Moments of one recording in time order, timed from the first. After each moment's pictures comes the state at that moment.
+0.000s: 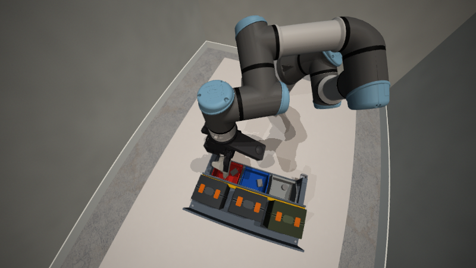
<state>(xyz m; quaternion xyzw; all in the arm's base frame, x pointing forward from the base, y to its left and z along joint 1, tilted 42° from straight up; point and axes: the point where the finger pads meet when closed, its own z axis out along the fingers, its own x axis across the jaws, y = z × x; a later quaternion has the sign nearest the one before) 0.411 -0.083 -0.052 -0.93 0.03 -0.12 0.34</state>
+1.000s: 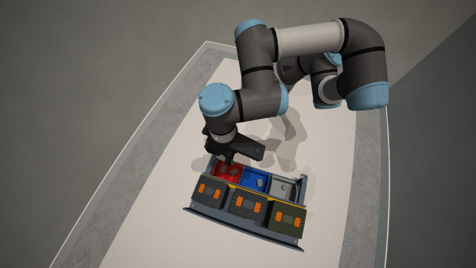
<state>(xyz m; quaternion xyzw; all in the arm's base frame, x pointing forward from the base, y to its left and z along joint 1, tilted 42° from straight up) 0.412 -0.079 -0.057 -0.93 0.03 -0.12 0.34</state>
